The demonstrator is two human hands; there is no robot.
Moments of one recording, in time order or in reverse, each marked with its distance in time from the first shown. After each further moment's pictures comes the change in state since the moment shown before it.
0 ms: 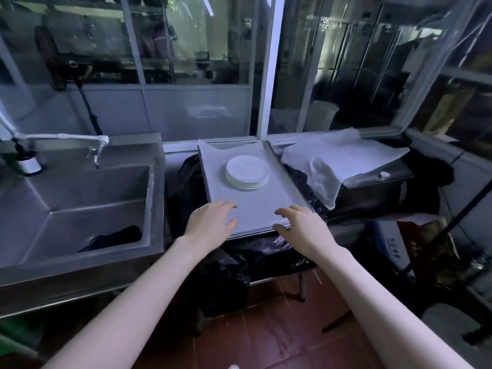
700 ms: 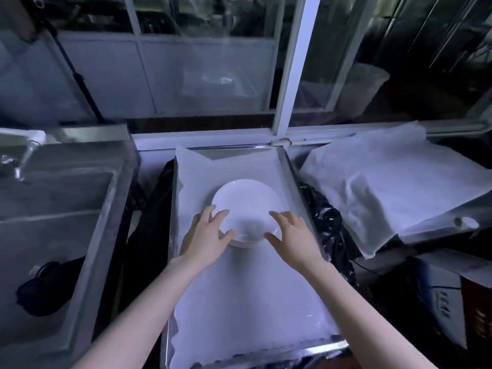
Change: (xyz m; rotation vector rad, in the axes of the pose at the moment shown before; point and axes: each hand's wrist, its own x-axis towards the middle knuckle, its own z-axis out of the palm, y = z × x) left_hand 0.327 -0.093 0.164 -0.221 -0.125 -0.311; right_hand 0.368 0.124 0.121 0.190 -0.190 -0.001
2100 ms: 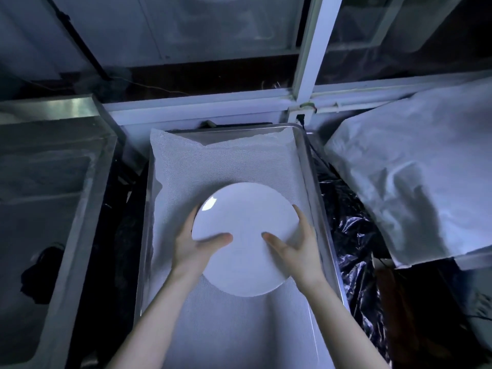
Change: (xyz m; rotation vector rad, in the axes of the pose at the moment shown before) left_hand 0.078 -0.001 0.043 -0.885 0.153 -0.573; right_hand 0.096 0.042 0.044 0.951 0.032 0.411
